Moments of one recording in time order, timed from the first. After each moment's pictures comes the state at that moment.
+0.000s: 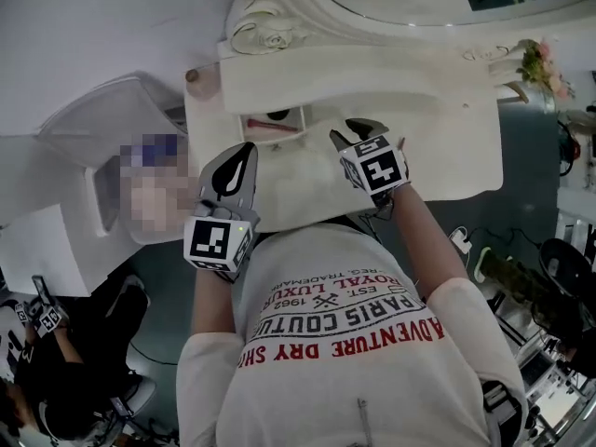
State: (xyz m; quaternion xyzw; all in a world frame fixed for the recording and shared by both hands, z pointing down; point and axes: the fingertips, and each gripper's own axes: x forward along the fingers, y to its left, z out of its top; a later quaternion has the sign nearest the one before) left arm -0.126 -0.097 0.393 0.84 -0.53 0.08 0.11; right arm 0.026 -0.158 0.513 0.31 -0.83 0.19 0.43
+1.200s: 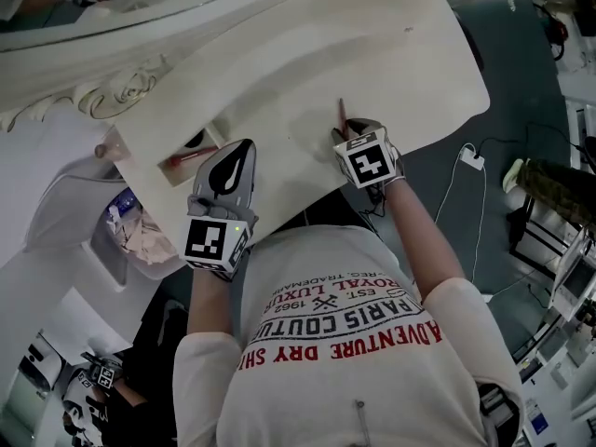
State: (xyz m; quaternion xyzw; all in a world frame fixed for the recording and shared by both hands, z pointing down) left arm 0.044 -0.148 0.448 0.91 -0.35 0.14 0.16; right arm 0.210 -0.121 0.608 0.44 -0.71 0.34 0.44
